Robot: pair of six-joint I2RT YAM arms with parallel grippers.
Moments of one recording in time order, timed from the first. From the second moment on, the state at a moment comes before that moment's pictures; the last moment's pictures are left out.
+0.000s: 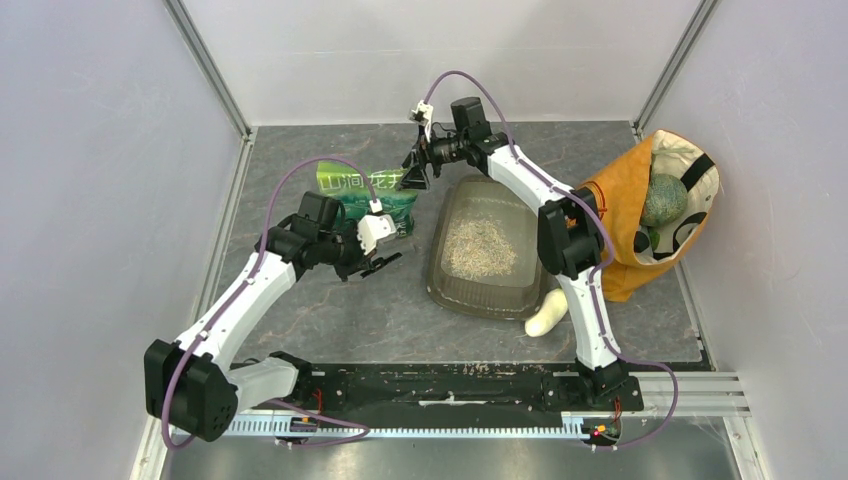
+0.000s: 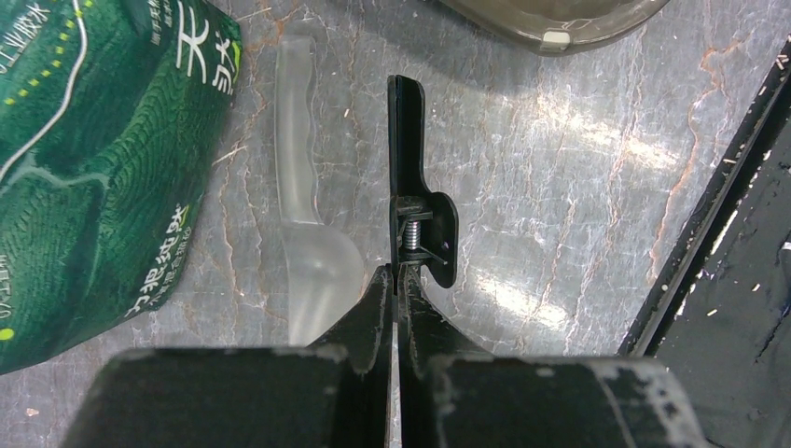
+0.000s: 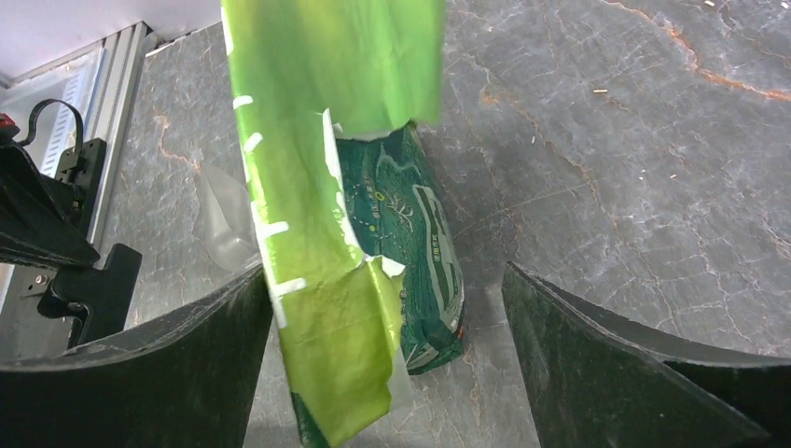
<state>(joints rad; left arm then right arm) -0.36 1.15 0.92 -0.73 0.47 0.68 0.47 2.34 2.08 -0.29 -1.01 -0.19</state>
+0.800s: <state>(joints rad) -0.34 1.21 1.15 -0.64 0.58 0.40 0.27 1.90 1.79 -0.09 -1.14 0.14</state>
